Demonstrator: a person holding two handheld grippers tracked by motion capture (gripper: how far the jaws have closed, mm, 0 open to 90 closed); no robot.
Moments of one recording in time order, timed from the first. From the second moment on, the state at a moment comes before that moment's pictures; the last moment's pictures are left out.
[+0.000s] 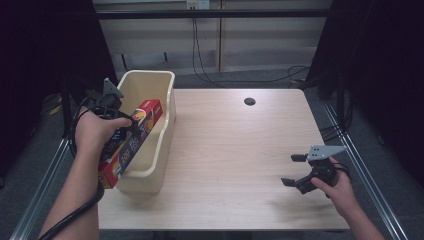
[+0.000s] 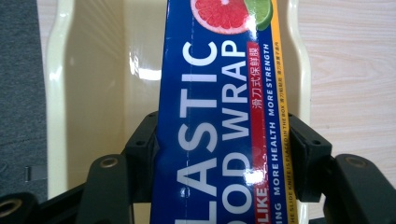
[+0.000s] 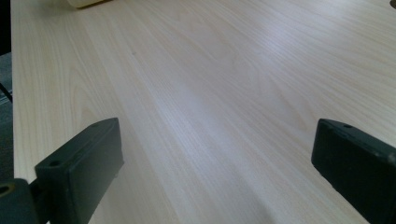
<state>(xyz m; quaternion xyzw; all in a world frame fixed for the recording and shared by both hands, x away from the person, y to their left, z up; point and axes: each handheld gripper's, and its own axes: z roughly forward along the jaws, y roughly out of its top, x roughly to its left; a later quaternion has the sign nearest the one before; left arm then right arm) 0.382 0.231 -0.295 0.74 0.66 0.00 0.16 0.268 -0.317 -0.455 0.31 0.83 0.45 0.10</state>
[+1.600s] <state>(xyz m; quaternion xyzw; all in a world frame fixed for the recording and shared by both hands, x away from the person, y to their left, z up) 0.388 0.227 -0.325 0.72 0.69 -0.02 0.13 0.267 -0.319 -0.455 0.31 0.83 0.45 0.11</state>
